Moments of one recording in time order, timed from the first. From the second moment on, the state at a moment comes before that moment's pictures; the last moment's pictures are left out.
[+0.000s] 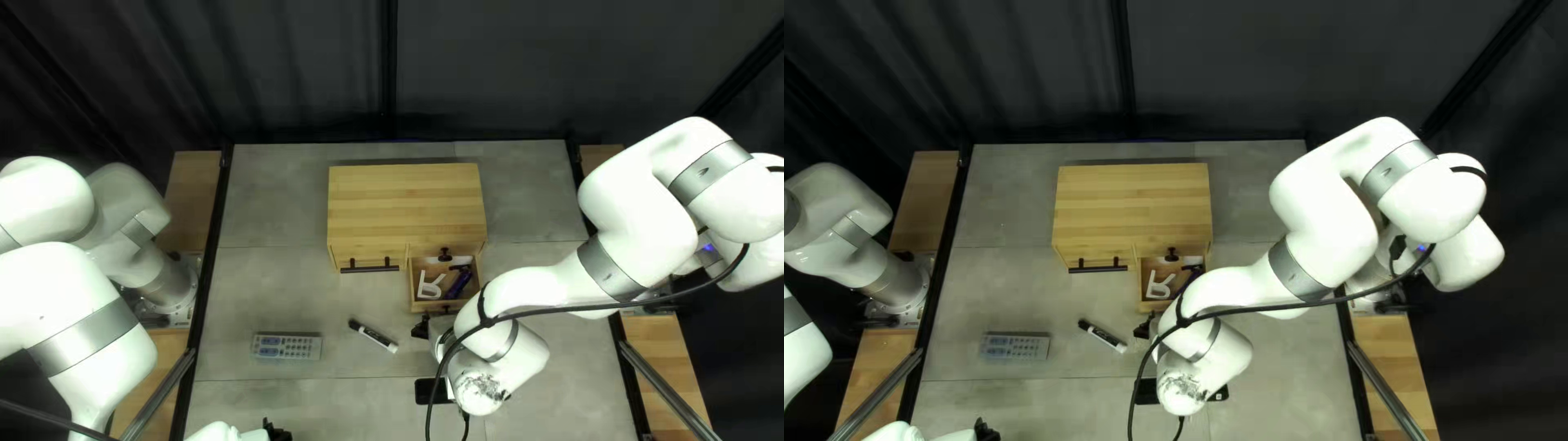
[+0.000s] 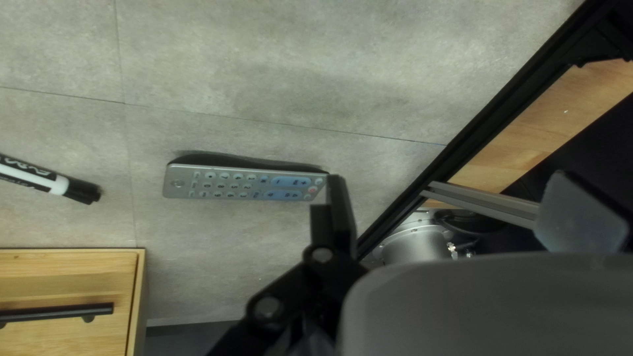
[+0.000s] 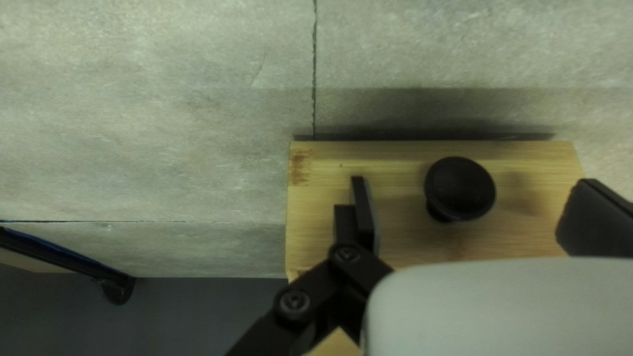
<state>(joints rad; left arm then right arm) -0.70 0.26 -0.26 1.24 0.05 1.48 0.28 0.34 0.44 0.13 1.15 -0.70 1.15 -0.68</state>
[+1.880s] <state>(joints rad) -0.70 0.26 -0.26 1.24 0.05 1.48 0.28 0.30 0.39 0.10 1.08 -0.74 1.11 -0.71</state>
